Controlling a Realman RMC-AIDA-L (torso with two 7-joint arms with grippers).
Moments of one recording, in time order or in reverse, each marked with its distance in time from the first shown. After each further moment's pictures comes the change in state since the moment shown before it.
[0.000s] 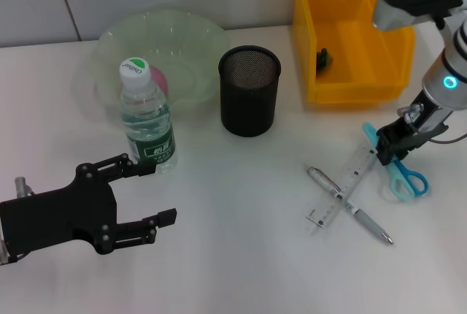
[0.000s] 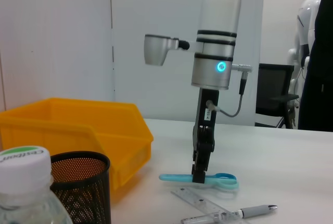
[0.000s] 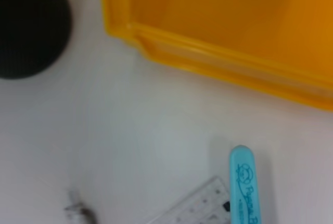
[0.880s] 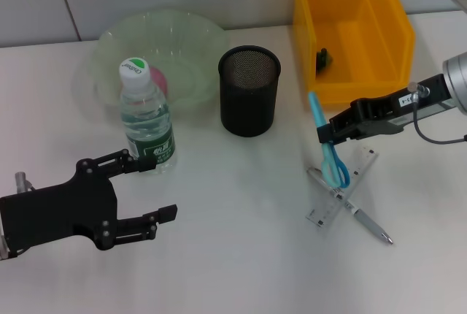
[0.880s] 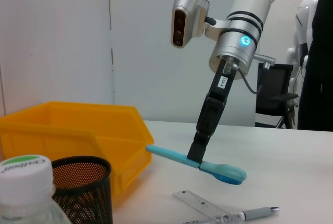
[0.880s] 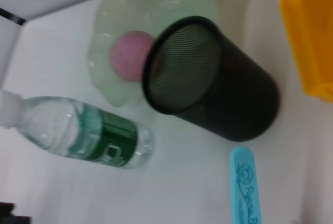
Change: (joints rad) left arm -0.007 0.000 0.000 0.012 0.000 0.000 -0.004; right arm -0.214 -0.008 0.237 -0.135 0.576 -0.158 -0.228
